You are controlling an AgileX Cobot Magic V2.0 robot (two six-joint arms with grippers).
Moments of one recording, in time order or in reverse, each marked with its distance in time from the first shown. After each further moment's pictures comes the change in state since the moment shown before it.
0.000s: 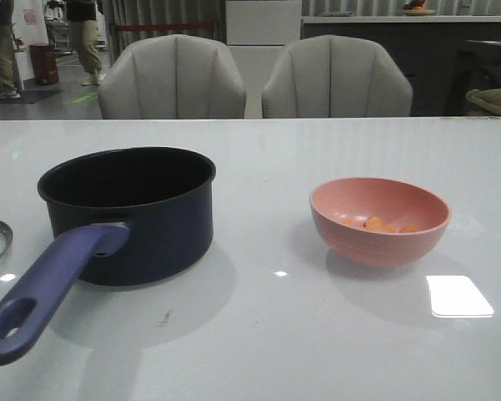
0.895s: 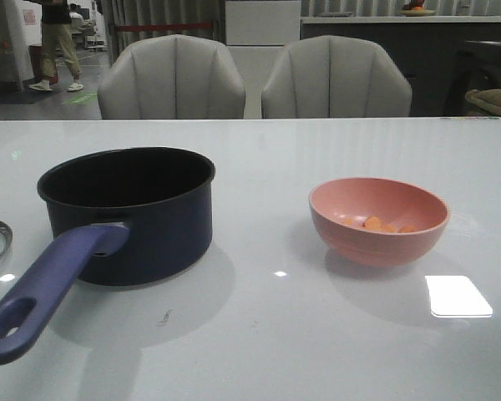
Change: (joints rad) left arm 0.000 -0.002 0.013 0.002 -0.032 0.000; right arm 0.000 0.637 -0.415 0.125 0.380 0.006
